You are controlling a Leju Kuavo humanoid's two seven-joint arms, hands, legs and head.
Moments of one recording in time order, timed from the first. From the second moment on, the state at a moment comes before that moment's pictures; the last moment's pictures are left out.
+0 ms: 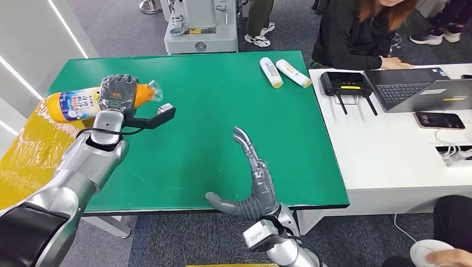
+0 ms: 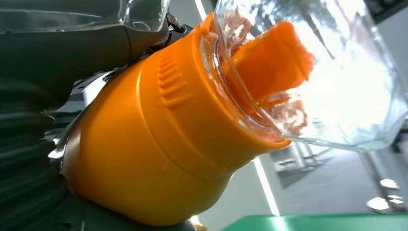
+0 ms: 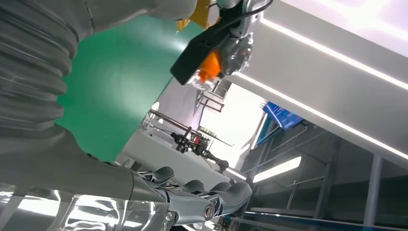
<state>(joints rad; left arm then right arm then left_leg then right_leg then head) -0.97 0.14 -0.47 -0.40 -1.56 0.35 0.20 -0.27 0.06 0.68 -1.42 0.27 -0.42 -0.64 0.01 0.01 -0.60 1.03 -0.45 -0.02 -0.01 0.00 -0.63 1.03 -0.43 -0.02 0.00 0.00</state>
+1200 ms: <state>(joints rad) -0.90 0.27 -0.50 -0.37 -1.54 0.26 0.23 -0.20 0.02 0.61 -1.43 0.24 -0.41 -0.66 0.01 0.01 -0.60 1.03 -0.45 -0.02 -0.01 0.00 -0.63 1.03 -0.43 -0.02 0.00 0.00</state>
